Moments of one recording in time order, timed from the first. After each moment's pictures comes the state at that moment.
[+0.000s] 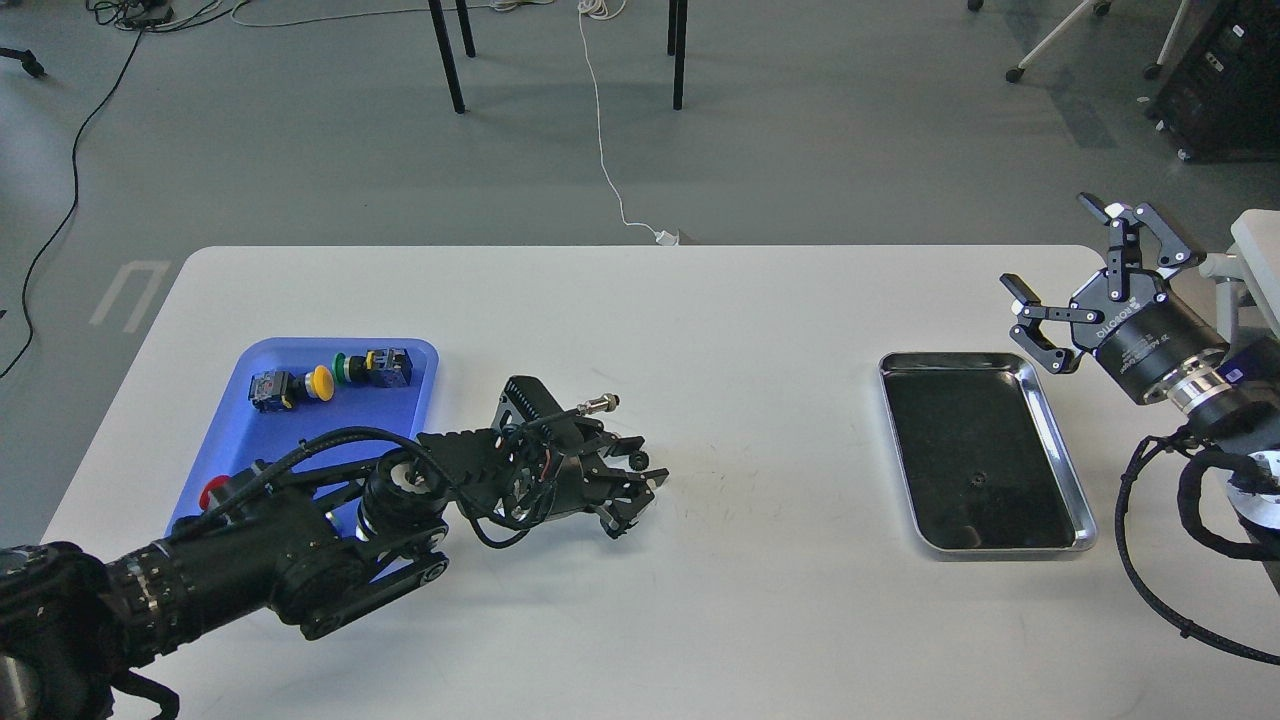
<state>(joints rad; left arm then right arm) -0.70 0.19 -0.28 -1.01 2.18 -0.08 -0.20 0.54 -0.72 0.57 0.97 0.04 0.49 0.40</state>
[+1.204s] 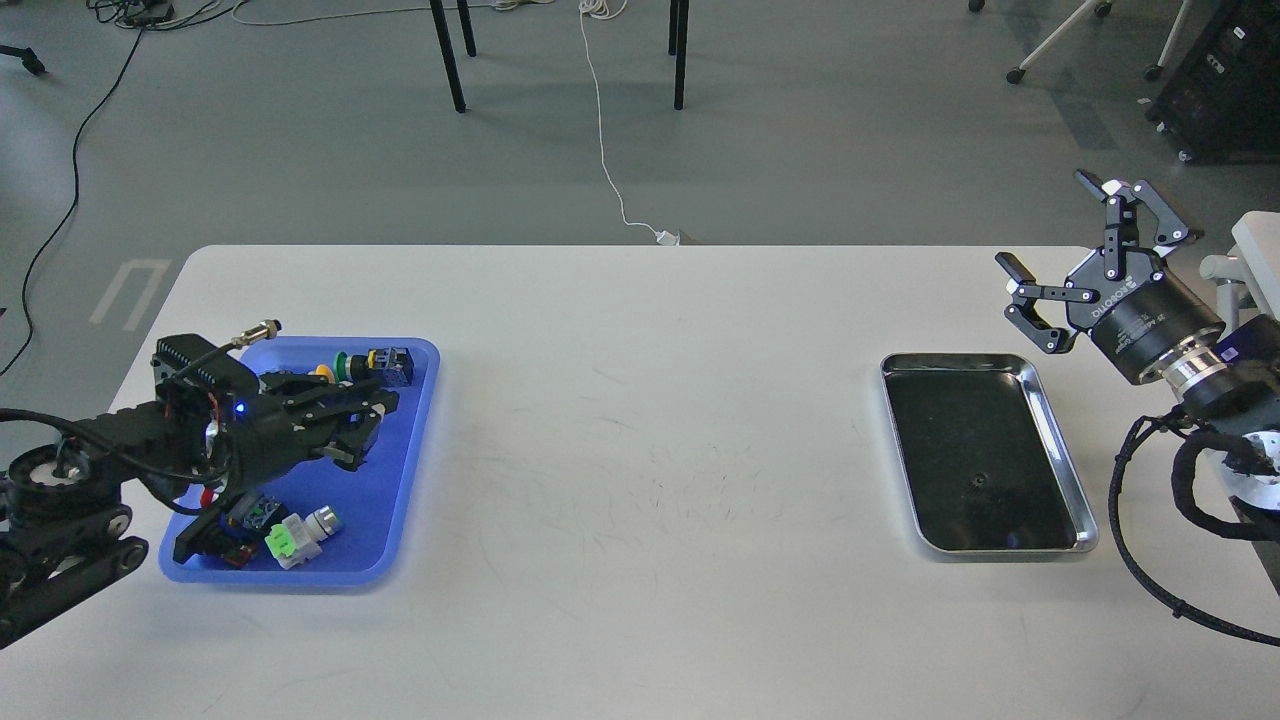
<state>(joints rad) -0.54 0.84 -0.35 -1.15 1.90 0.10 -0.32 0.58 -0.71 0.57 0.96 0.03 0.49 0.40</state>
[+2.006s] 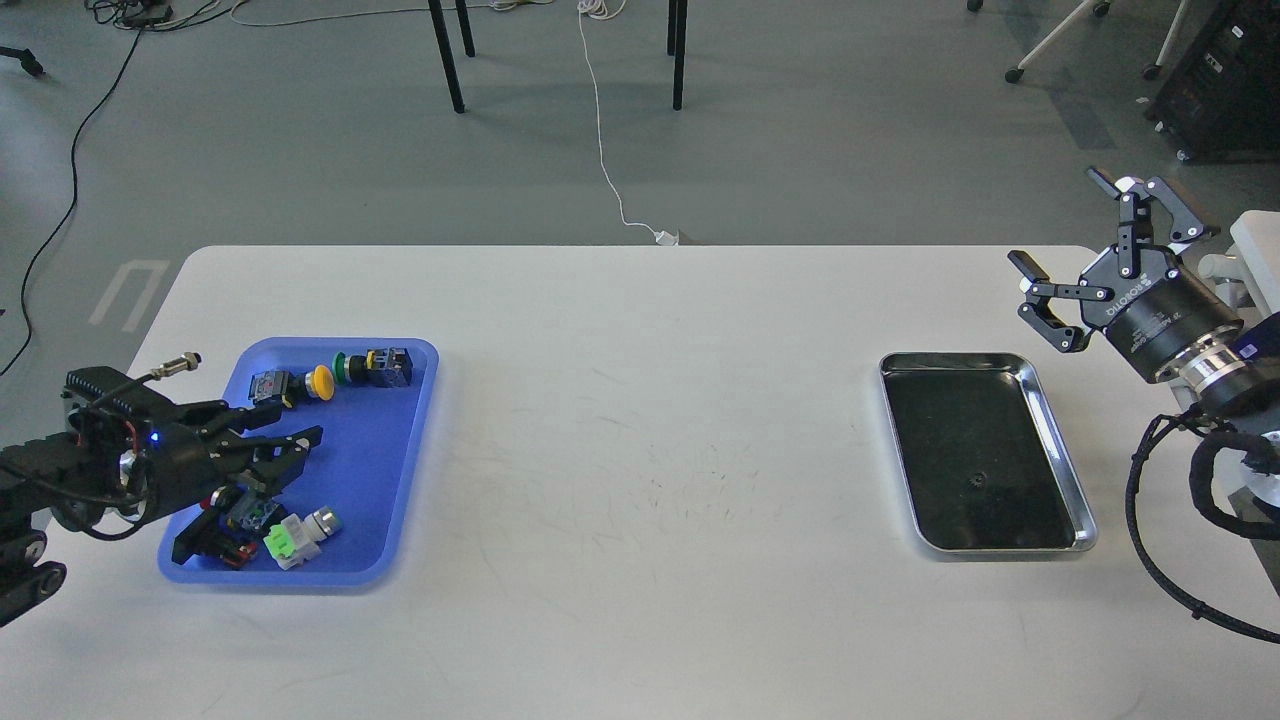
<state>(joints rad) -0.55 0.85 -0.36 -1.01 1.83 0.11 -0.39 0.58 -0.75 0.56 0.98 0.03 0.49 0.40</state>
